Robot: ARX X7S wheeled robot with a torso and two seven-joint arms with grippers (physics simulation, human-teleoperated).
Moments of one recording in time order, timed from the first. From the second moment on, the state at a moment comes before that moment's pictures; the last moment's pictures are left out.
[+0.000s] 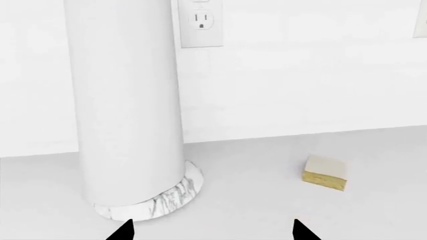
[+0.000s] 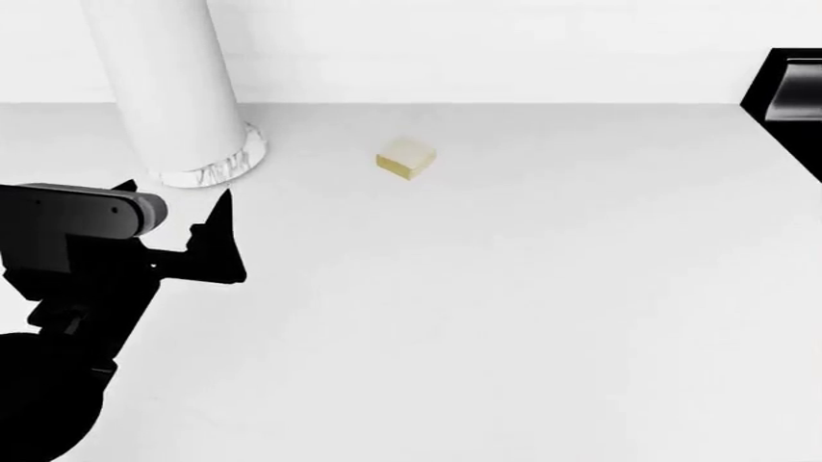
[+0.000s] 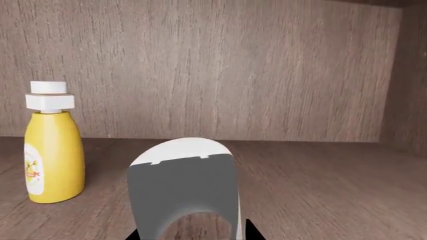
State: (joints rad) left arm -0.82 -1.14 0.93 0.41 -1.19 -0.01 -0.63; right arm 2.36 0.01 -0.30 0.85 0.53 1.22 0.46
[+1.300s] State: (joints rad) left arm -0.81 -1.14 0.92 0.41 -1.19 -0.01 -0.63; right arm 2.36 0.01 -0.27 0.90 0.54 1.25 0.46
